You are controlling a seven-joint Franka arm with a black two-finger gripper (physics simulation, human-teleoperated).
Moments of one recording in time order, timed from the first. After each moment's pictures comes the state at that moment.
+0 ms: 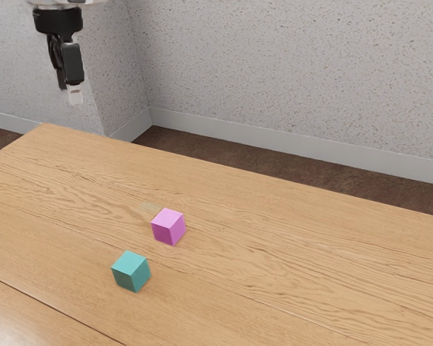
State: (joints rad) arm 0.14 -0.03 -0.16 -1.30 0.03 1.08 0.51
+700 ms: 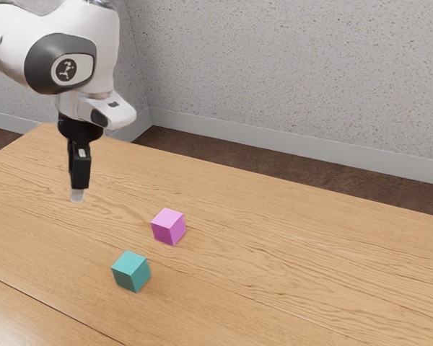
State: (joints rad) arm 0.31 -0.33 -0.43 -1.98 0.09 1.40 0.67
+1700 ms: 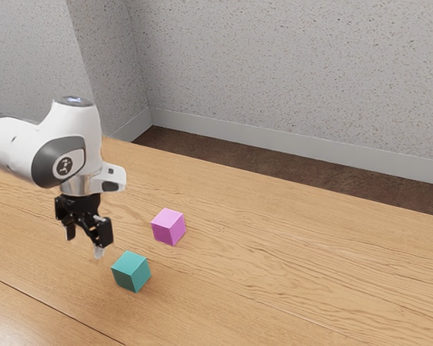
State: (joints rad) arm 0.44 -0.30 -0.42 -2.44 0.00 1.97 0.15
